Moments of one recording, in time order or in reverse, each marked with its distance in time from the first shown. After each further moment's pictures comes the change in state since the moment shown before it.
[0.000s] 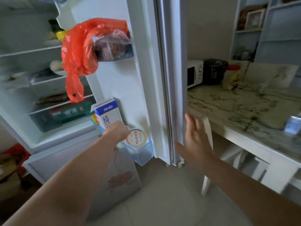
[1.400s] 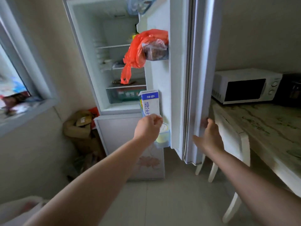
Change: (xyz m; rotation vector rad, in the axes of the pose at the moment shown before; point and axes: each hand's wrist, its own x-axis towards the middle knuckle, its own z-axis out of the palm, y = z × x) left_hand -0.170 0.041 -0.005 -0.431 0.404 -0.009; right_hand 0.024 0.029 -0.009 0.290 -0.250 0.038
